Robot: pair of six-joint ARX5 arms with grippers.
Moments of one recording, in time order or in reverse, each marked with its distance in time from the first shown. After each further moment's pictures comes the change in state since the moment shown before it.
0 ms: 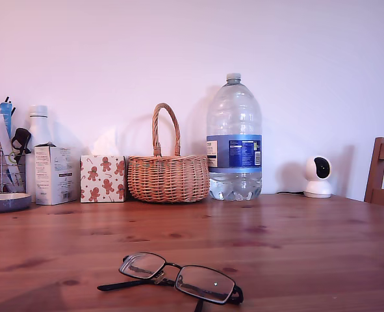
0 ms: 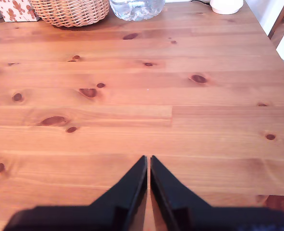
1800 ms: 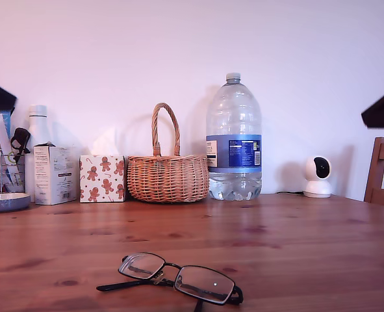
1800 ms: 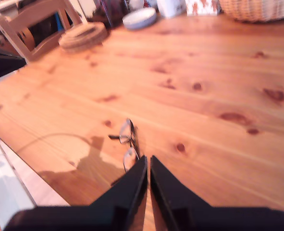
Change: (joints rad) left arm -0.385 0.114 0.000 0.219 0.150 0.113; right arm 0.548 0.012 -0.003 0.085 -0.097 0.175
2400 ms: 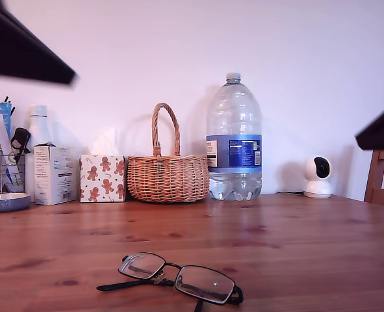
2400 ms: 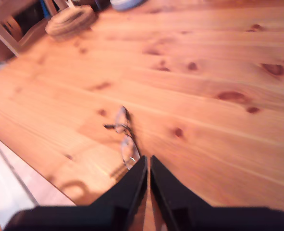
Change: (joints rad) left arm -0.287 0.350 0.253 -0.098 -0.082 0.549; right arm 0.024 0.092 0.000 0.045 0.015 0.071
